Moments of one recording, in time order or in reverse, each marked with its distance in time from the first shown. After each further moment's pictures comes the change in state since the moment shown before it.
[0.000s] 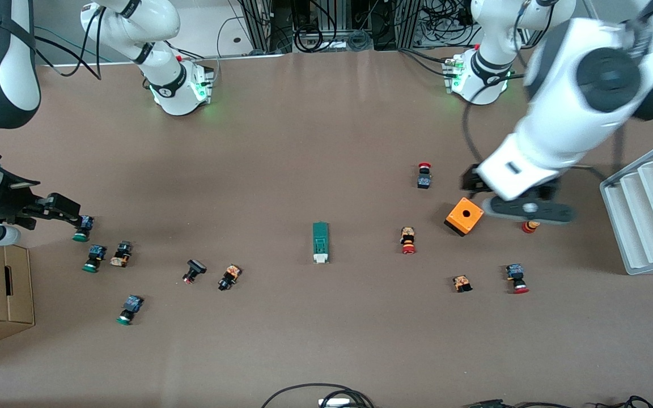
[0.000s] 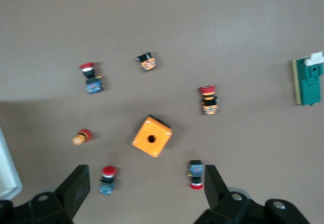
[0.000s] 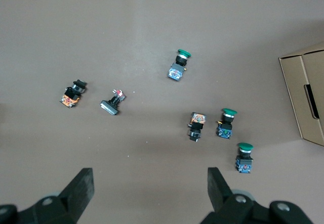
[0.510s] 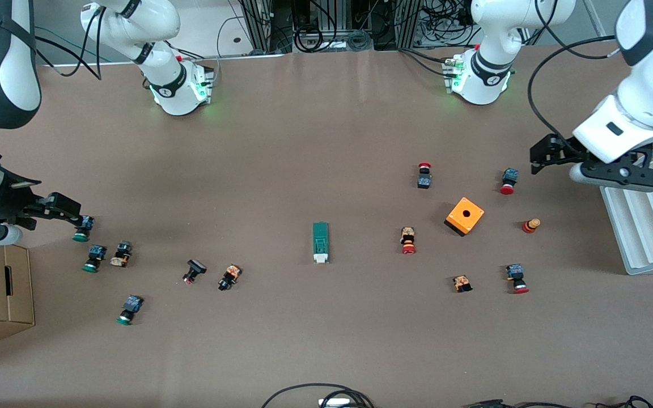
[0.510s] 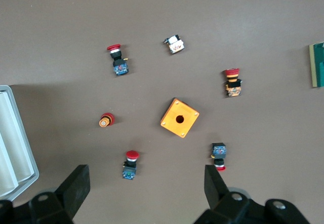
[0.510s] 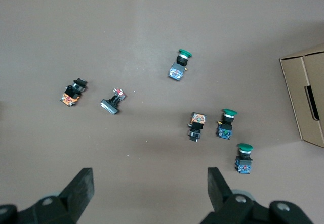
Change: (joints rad) left arm 0.055 -0.182 0.132 -0.203 -0.077 0.031 0.176; right arm 0.000 0.002 0.001 0.000 0.000 -0.001 -0.008
